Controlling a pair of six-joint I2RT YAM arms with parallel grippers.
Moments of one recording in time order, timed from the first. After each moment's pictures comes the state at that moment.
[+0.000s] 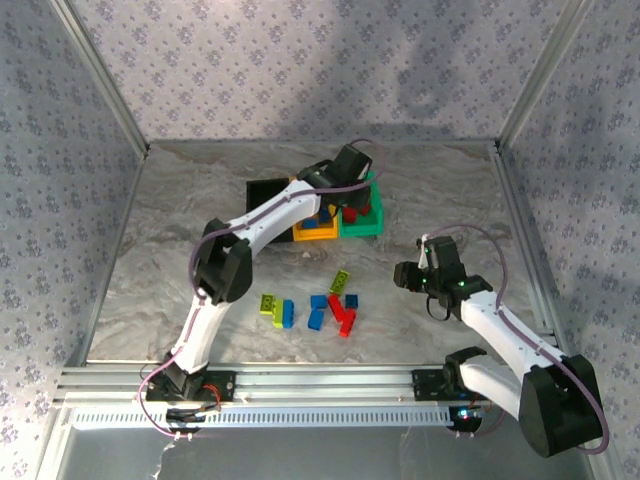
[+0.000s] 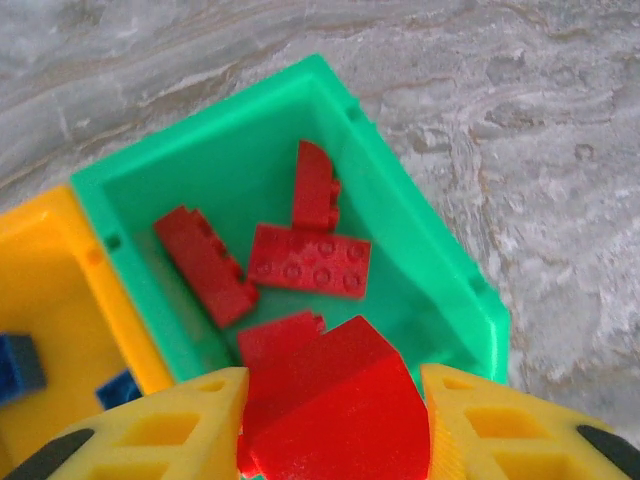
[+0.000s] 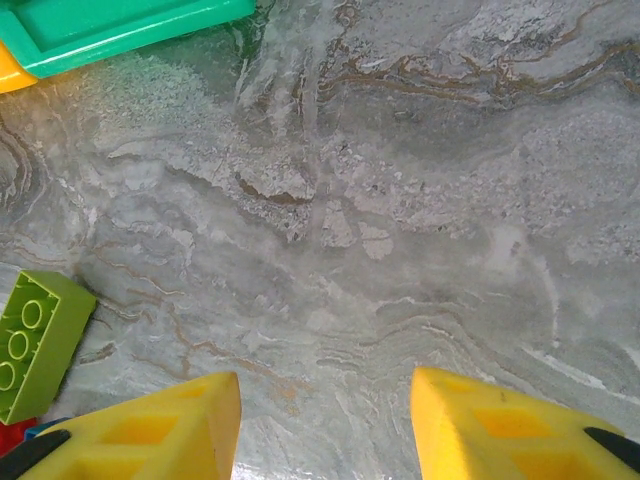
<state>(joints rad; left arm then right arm) -0.79 2.26 2.12 -0.71 -0.14 -0.28 0.30 1.00 0.48 -0.36 -0.10 0.39</state>
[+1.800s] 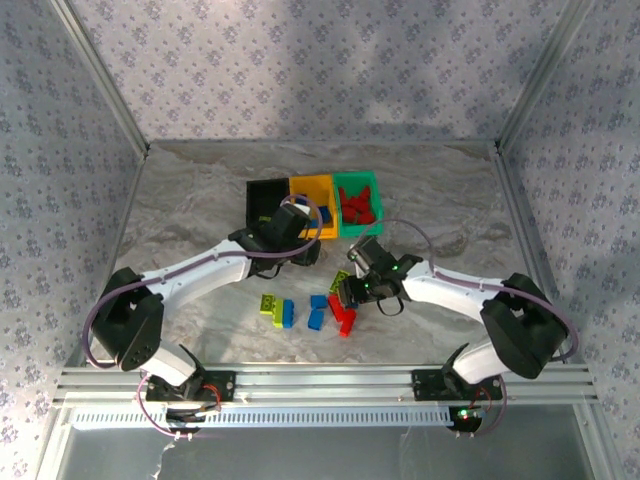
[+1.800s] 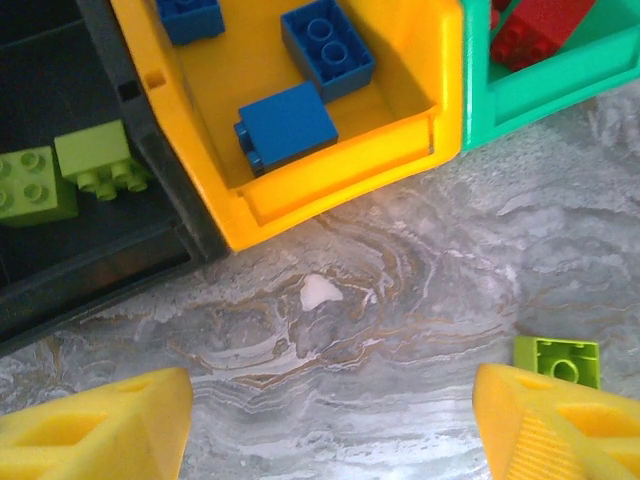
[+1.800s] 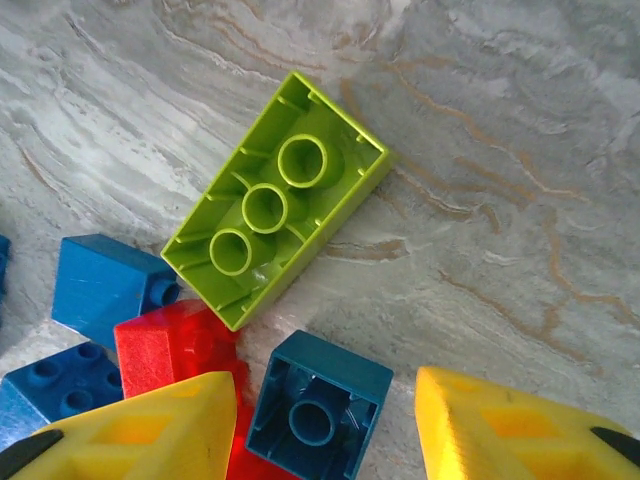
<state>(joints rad) -0.79 1.51 1.03 -0.43 -0.21 -0.40 0.77 1.45 0.76 -0.43 -0.10 0.51</state>
